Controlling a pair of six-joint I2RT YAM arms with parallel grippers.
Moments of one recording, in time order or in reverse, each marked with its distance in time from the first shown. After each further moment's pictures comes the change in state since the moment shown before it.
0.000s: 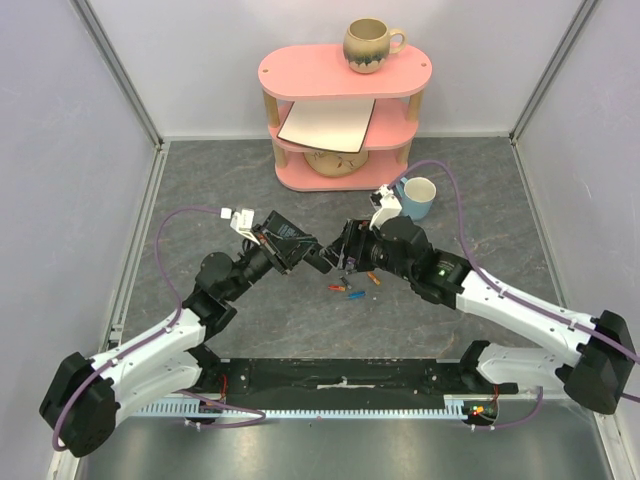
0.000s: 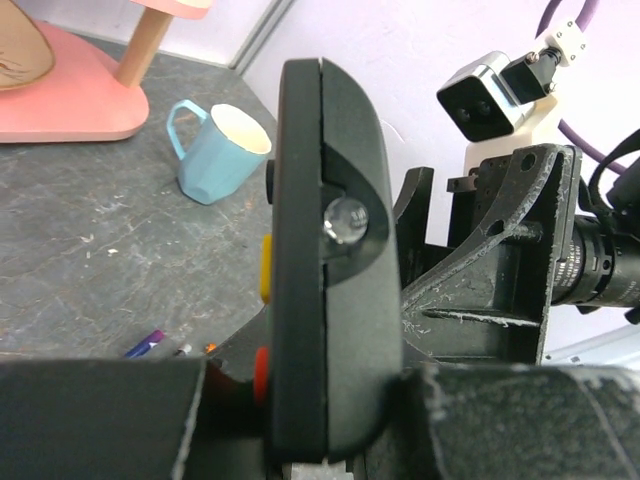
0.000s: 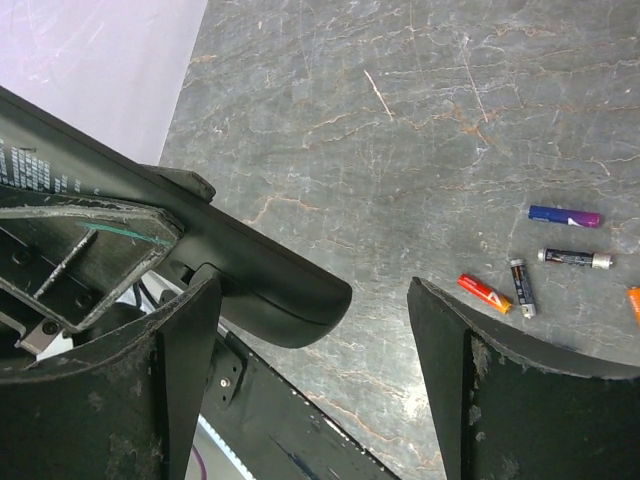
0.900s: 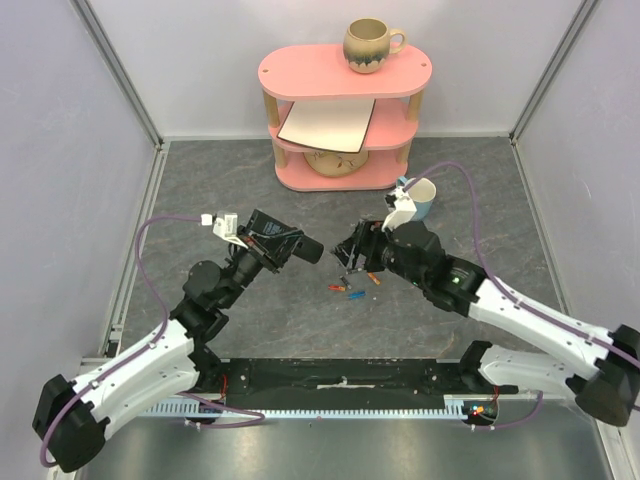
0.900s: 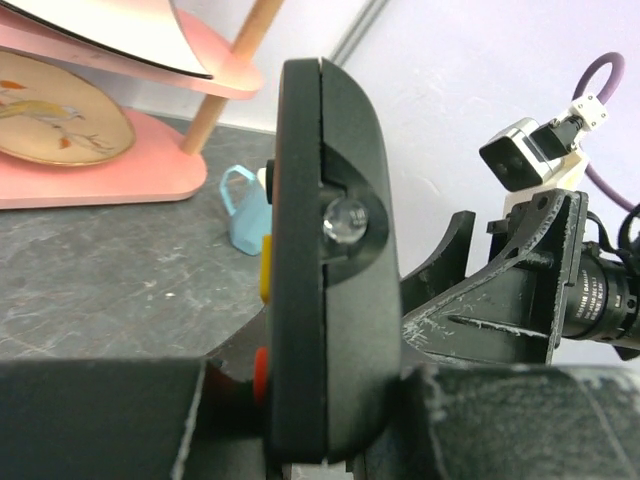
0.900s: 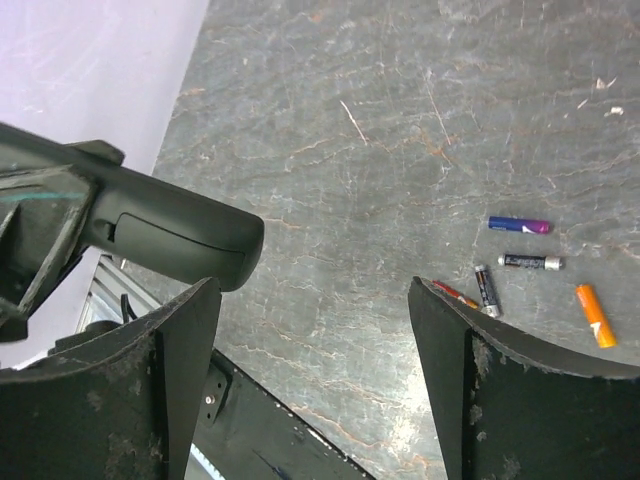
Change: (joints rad) left arm -0.054 -0.156 0.014 -0.129 -0.247 0.130; right arm 0.000 -0.039 -0.009 -0.029 0.093 0.002
